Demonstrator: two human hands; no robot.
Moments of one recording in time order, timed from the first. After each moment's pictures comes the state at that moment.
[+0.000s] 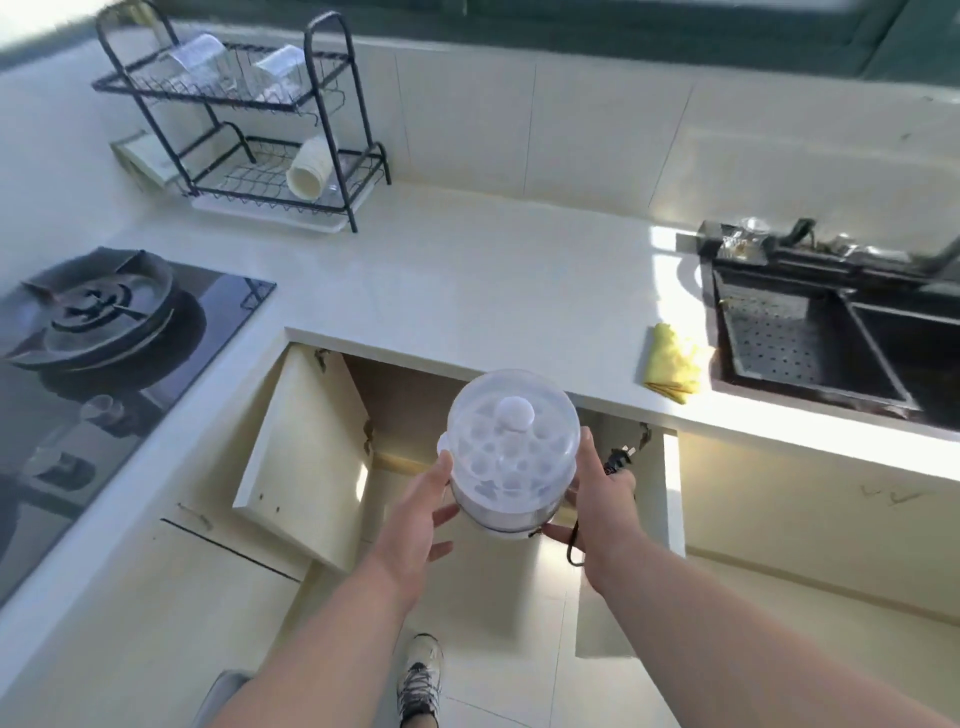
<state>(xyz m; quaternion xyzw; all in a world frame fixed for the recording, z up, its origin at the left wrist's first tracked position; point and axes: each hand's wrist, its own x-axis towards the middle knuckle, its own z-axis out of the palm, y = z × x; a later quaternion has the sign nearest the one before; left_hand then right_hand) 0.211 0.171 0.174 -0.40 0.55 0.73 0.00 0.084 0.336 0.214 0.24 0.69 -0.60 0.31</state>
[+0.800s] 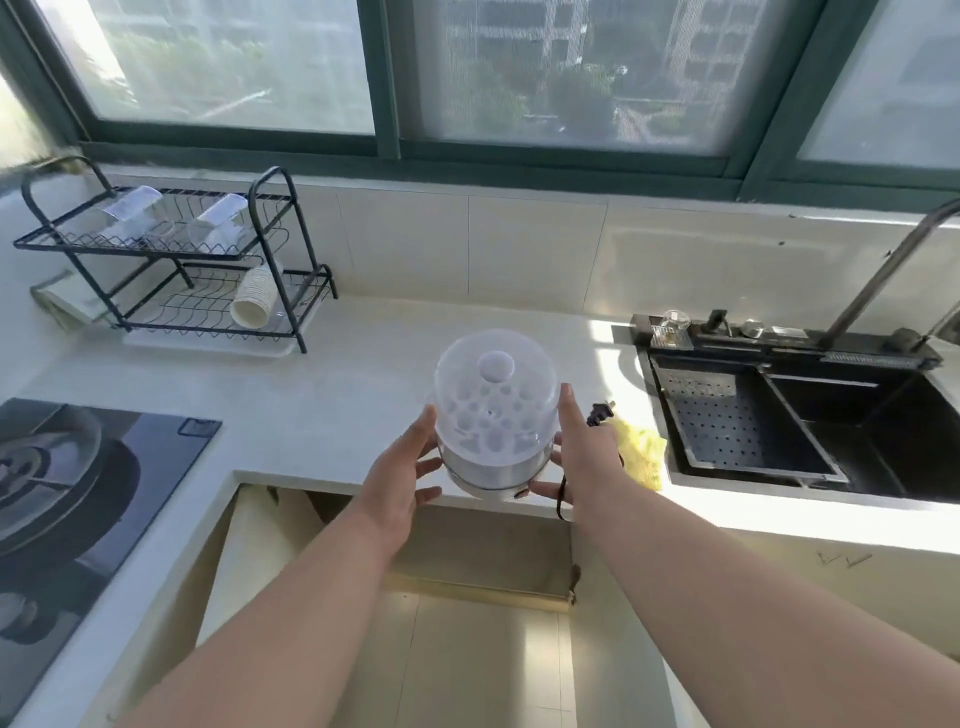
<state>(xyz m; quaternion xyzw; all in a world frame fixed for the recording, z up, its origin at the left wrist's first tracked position) 0.047 0.075 0.298 -0.26 0.60 0.75 -0.02 -0.061 0.260 0.326 0.20 0.67 -0.68 0.23</state>
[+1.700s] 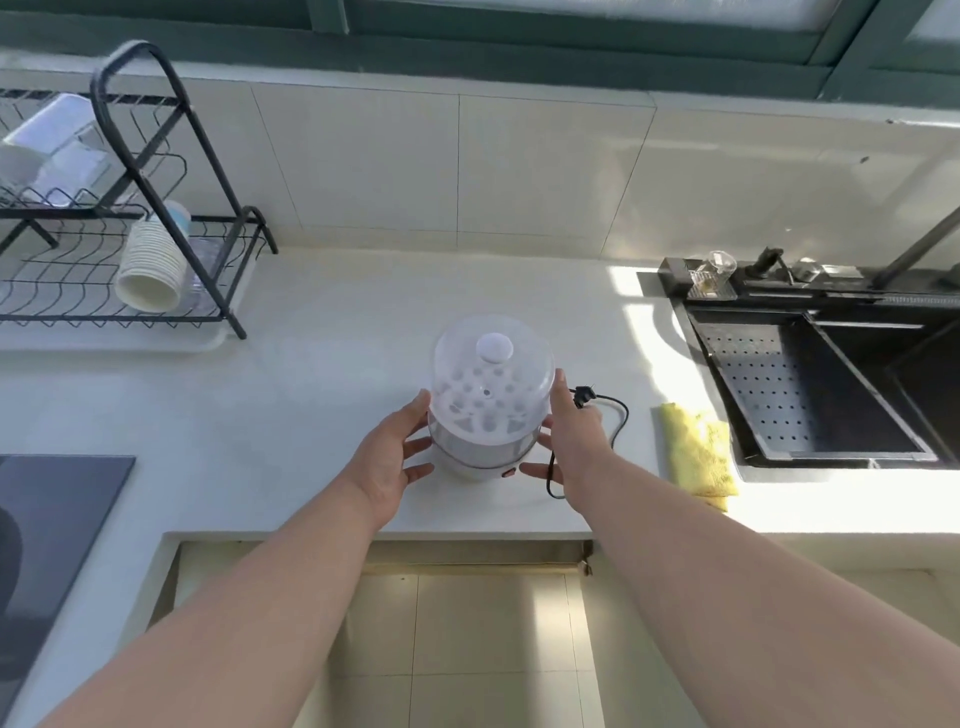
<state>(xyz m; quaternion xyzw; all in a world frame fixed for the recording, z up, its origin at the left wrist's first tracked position) -0.089 -0.059 0.183 -0.29 0.55 0.78 0.08 -0.175 0.146 0.209 0.27 0.68 -0.63 0.25</state>
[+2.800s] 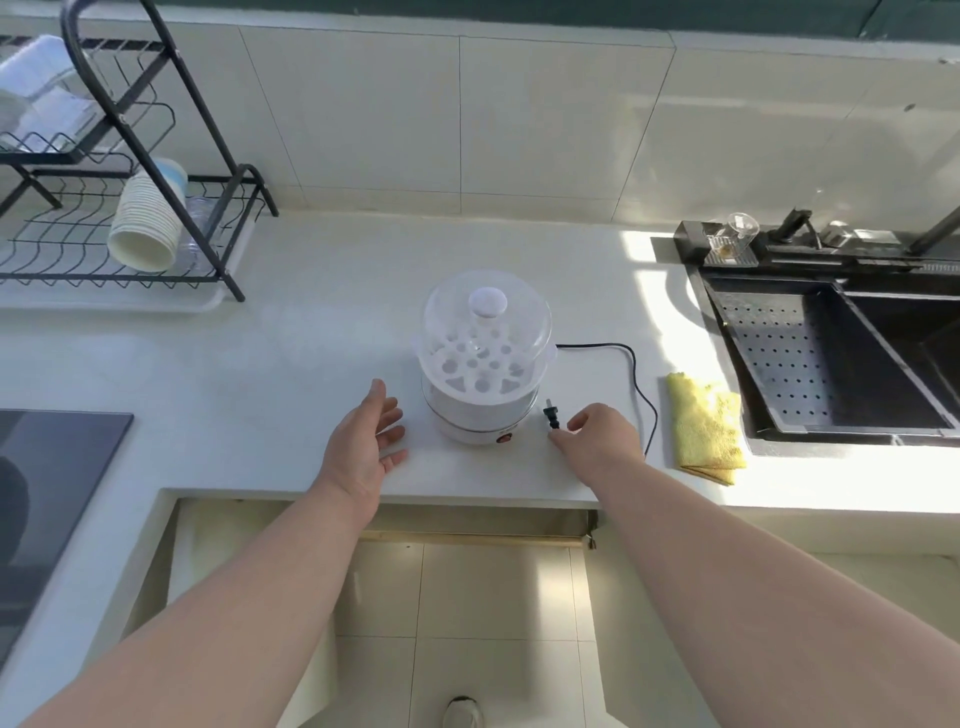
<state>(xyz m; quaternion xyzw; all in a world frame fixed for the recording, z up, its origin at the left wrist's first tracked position) -0.063 -0.055 0.144 -0.41 0.49 0.77 -0.05 -0.178 0.204 0.141 0.09 0.94 -0.27 0.21</state>
